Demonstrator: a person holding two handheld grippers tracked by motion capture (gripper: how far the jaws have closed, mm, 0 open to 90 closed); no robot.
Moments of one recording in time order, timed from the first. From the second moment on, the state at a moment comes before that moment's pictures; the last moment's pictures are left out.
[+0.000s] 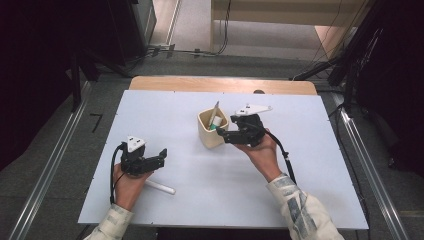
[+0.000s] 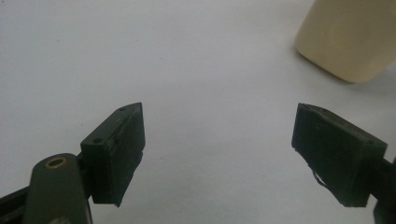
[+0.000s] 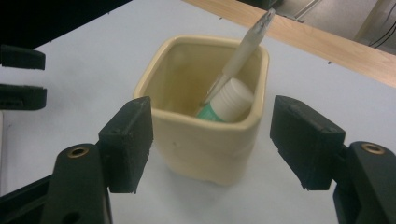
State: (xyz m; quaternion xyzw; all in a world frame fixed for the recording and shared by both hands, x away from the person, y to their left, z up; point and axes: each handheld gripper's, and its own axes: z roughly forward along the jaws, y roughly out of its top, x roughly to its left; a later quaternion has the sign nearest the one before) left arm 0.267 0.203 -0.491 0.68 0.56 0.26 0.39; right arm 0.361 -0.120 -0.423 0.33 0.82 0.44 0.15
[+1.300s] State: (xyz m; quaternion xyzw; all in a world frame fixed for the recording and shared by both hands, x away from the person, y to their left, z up) left arm 0.225 0.214 -0.488 0.67 0.58 0.28 0.38; right arm 0.325 -0.174 -0.464 0.36 0.83 0.40 0.15
